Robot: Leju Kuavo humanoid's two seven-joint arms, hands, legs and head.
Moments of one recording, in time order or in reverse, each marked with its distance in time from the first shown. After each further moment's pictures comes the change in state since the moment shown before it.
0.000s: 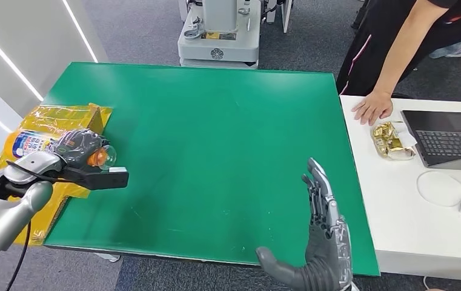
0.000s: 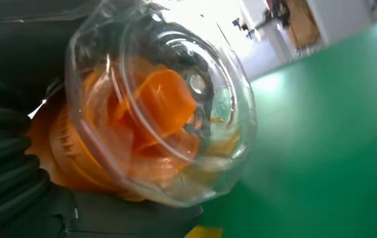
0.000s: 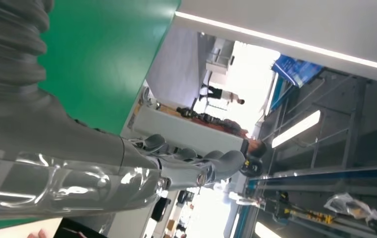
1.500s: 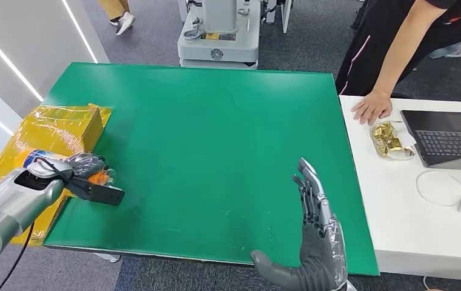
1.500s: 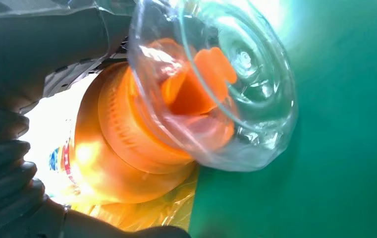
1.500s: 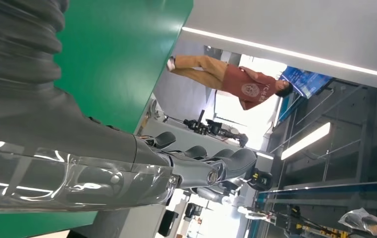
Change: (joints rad) left arm -0.232 -0.076 -0.310 0.583 -0.057 -0.038 -0.139; right arm 0.001 0.014 0.000 0.002 -0.027 0.065 0.003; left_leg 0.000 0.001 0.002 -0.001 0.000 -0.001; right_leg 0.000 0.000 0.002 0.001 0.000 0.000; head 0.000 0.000
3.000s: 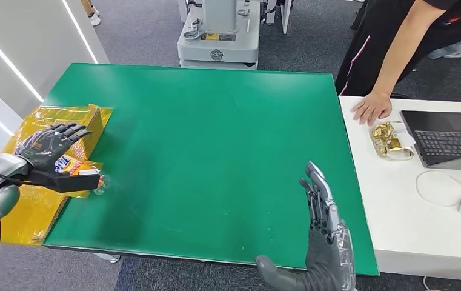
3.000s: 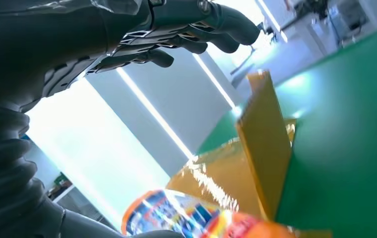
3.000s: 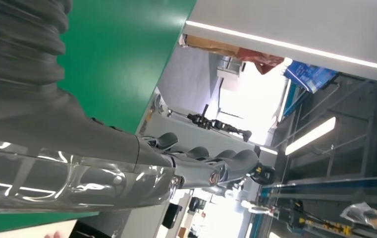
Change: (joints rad) left arm 0.328 0.204 0.414 -0.604 0.033 0.142 0.094; right arm 0.063 0.029 -0.038 -0.058 0.051 0.038 0.015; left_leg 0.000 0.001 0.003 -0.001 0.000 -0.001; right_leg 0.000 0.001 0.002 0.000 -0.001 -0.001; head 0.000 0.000
